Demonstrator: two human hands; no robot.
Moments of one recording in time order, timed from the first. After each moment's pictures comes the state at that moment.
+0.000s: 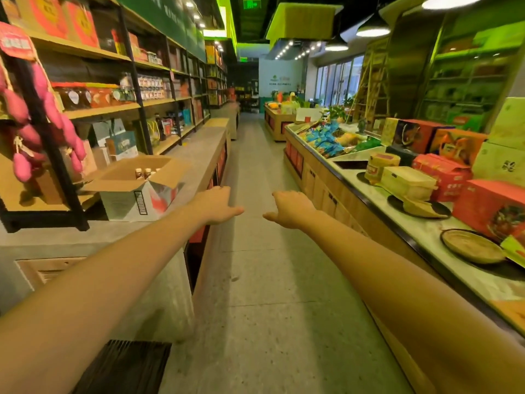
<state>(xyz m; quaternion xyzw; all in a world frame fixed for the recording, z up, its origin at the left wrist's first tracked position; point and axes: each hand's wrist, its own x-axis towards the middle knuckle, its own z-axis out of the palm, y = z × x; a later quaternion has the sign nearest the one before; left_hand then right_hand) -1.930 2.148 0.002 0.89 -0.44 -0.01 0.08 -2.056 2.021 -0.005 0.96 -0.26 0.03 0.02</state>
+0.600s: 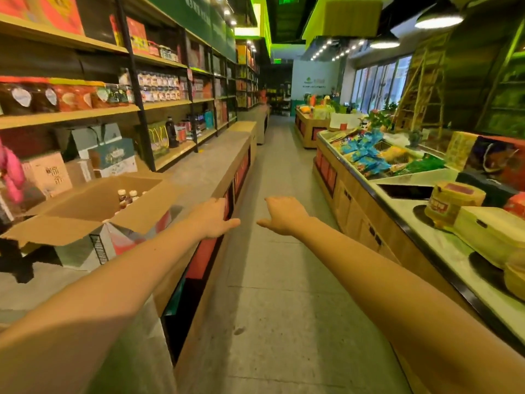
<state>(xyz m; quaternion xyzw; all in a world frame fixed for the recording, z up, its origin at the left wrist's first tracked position) -1.629 1.859 -0.026 0.92 -0.38 0.01 0.07 -1.722 1.713 -0.024 0.98 -0.18 0.05 0.03</state>
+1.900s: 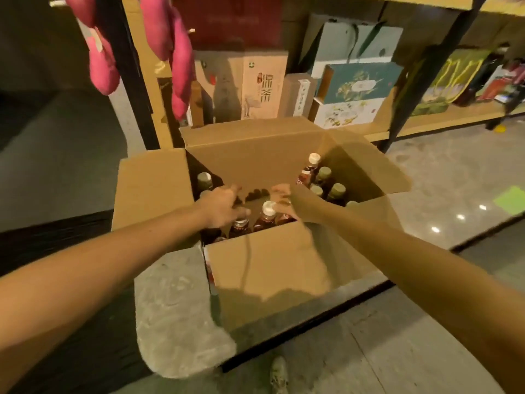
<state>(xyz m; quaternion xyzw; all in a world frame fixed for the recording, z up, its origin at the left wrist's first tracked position) -1.124 1.997 -0.184 0.96 0.11 -0.10 0.24 -1.038 1.833 -0.175 0.91 0.31 -0.22 -0.19</state>
